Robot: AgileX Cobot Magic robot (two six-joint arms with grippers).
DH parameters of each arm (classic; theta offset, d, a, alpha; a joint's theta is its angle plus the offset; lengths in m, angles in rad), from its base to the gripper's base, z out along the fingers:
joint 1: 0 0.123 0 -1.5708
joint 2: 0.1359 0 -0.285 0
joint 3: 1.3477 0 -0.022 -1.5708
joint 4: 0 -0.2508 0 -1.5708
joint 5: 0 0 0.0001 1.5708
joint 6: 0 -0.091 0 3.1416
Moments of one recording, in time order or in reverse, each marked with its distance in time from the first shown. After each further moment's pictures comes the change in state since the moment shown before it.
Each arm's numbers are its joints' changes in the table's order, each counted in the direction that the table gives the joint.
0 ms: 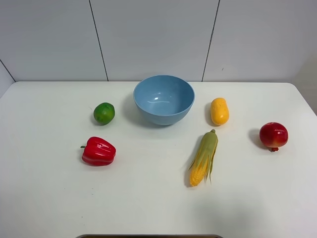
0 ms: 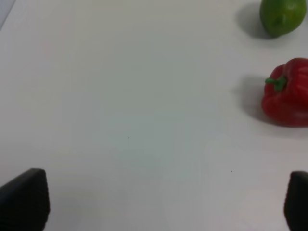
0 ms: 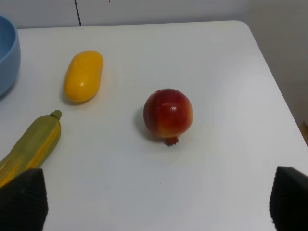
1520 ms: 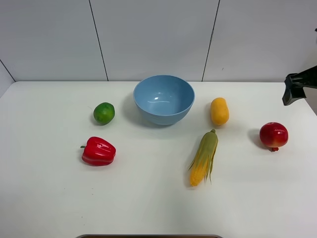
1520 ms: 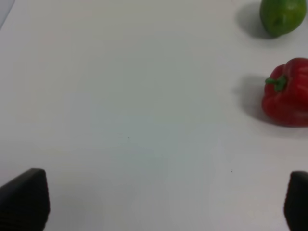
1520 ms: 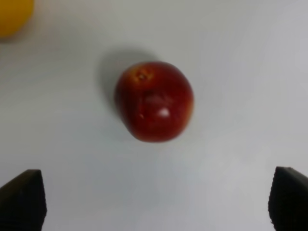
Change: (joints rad) left arm 0.000 0.000 0.000 0.000 0.000 0.000; right arm -0.101 1.488 -0.607 -0.026 0.076 0.177
